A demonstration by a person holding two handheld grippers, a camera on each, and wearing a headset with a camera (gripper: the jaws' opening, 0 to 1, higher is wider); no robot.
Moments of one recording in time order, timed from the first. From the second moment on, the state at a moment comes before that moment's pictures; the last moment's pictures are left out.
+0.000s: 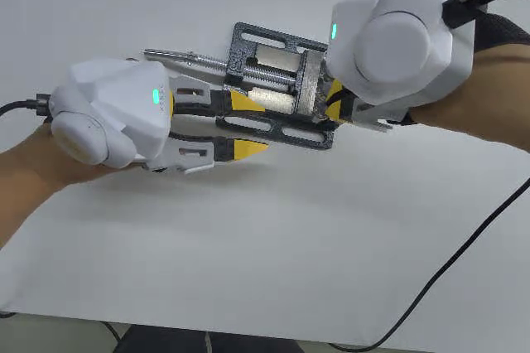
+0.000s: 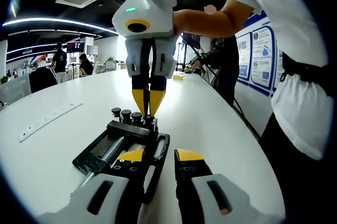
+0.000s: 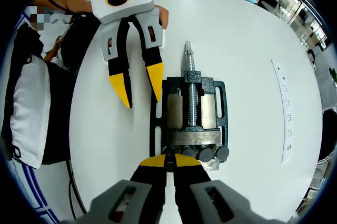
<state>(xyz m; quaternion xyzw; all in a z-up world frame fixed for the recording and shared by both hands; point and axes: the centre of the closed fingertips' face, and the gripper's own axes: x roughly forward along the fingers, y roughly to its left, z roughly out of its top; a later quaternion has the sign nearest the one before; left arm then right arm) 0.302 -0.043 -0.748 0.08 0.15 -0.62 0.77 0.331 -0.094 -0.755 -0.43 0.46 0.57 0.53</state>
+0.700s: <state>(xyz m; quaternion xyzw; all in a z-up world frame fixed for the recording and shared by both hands) 0.299 -0.045 -0.745 0.08 0.14 -0.62 0.77 0.331 -0.095 -0.756 -0.44 0.45 0.55 0.54</state>
